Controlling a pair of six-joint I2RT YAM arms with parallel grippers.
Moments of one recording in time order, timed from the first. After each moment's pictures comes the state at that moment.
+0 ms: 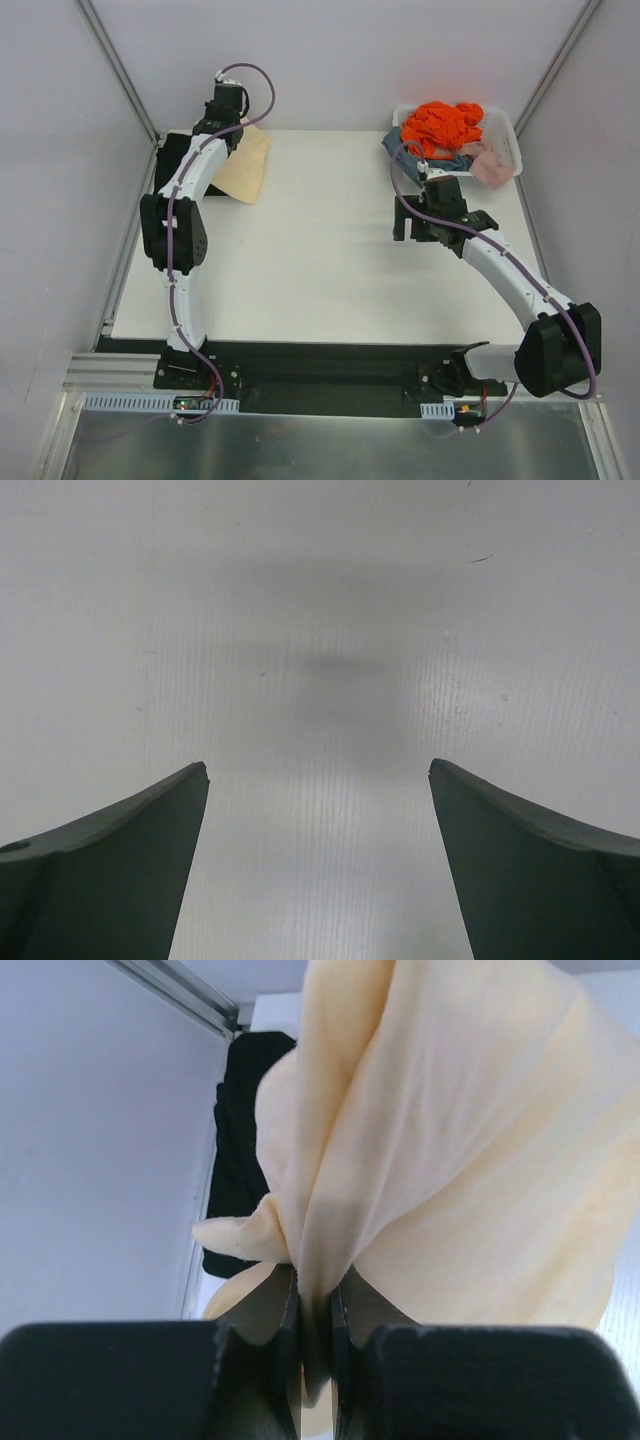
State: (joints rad) left arm -0.17 2.12 1.98 -0.49 -0.56 0.17; right arm 0.36 1.30 1.02 -0.56 0.08 0.25
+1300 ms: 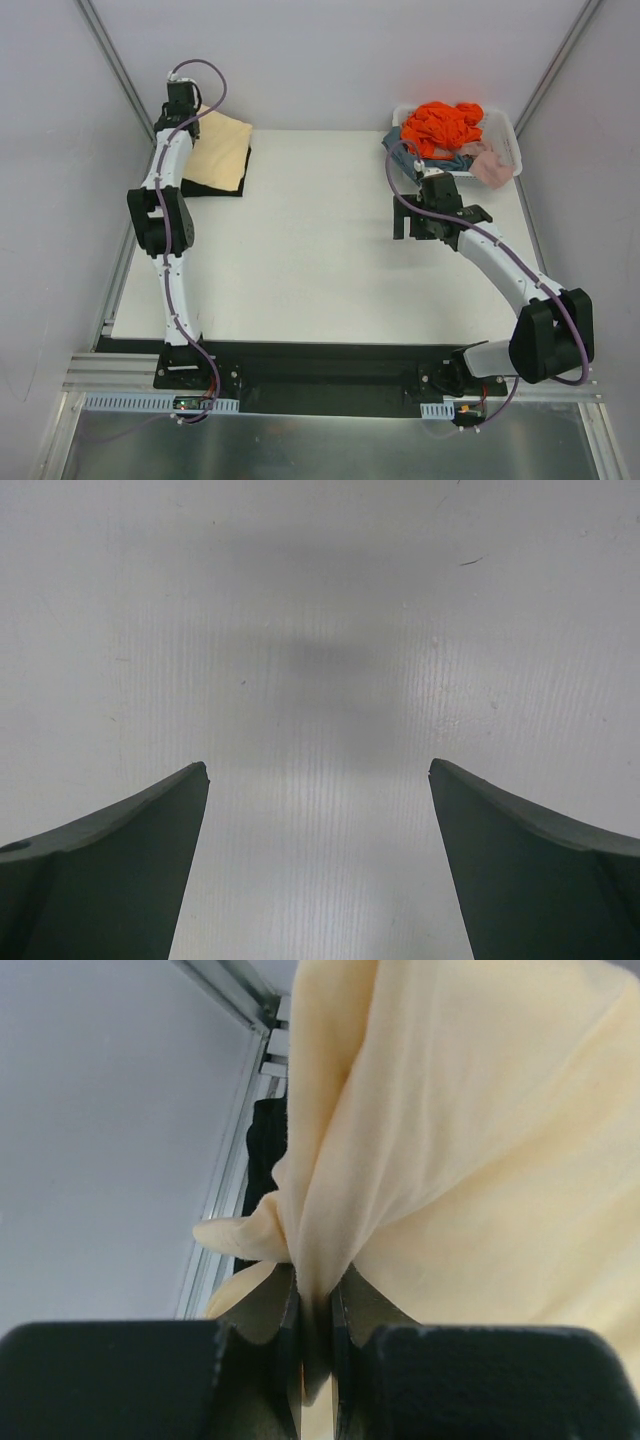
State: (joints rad) left arm 0.05 2.33 2.24 -0.52 -0.37 0.16; right arm 0.35 1.37 1.03 -0.56 0.10 0.23
